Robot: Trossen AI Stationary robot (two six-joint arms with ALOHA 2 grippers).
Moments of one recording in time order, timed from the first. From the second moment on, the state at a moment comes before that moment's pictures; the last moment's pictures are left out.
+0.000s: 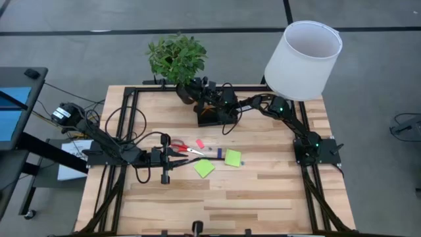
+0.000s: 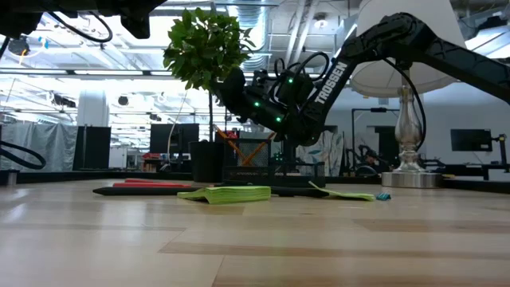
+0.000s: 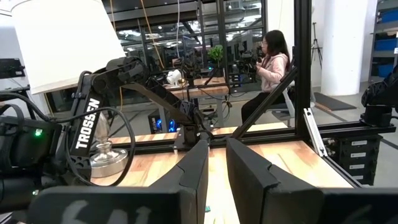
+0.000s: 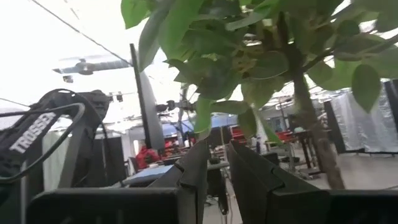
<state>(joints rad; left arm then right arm) -0.49 1.22 0.36 1.02 -0.52 0.17 -0.43 2.47 1.50 1.50 -0.24 0.27</state>
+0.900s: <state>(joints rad) -0.51 1.22 0.36 1.04 -0.54 0.14 -0.32 2.01 1.25 1.07 -0.57 -0.03</state>
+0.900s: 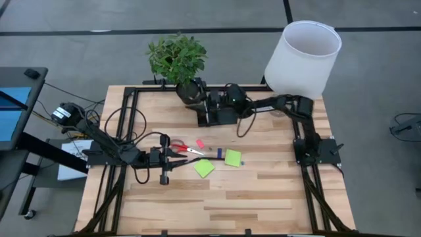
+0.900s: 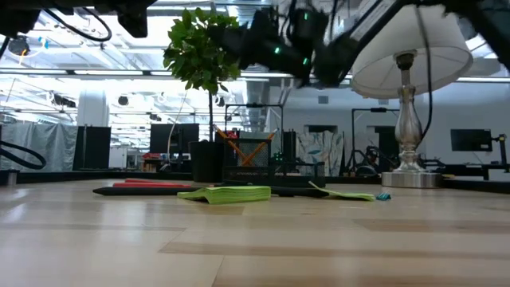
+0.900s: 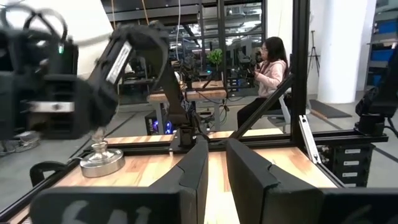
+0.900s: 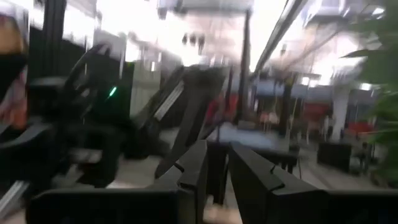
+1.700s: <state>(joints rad) -0.51 1.22 0.36 1.06 -0.53 0.23 -0.01 1.60 1.20 -0.33 -0.10 -0.22</state>
